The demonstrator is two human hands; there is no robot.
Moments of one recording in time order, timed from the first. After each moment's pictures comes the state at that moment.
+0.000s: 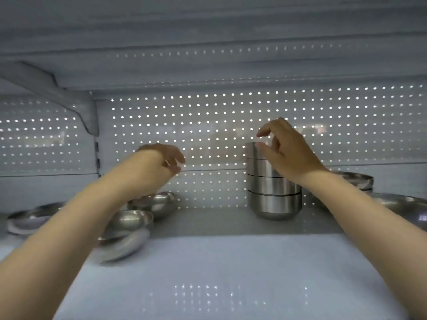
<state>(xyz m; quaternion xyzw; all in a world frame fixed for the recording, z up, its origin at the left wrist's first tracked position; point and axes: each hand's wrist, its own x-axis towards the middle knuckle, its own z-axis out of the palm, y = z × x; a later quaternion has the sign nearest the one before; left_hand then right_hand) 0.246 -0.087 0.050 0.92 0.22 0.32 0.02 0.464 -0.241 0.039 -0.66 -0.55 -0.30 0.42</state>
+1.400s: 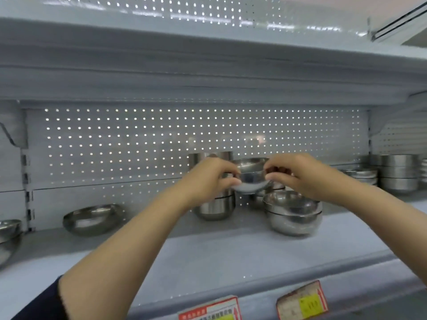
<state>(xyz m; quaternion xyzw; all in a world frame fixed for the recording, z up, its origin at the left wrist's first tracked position) 0.351 -0.209 0.036 0.94 -0.09 0.32 0.08 0.443 -0.406 0.037 -0.80 -0.51 -0.27 0.20</state>
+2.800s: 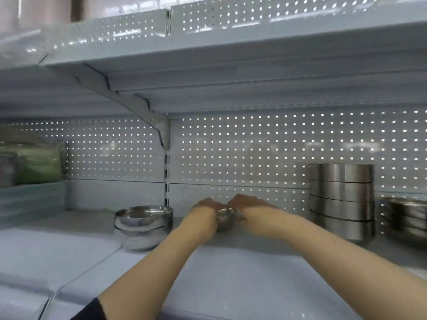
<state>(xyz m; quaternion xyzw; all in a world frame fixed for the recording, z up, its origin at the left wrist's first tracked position) 0.235 -0.024 -0.005 0.91 0.38 0.15 0.04 0.335 -0.112 -0.002 -0.76 -0.63 -0.12 0.11</state>
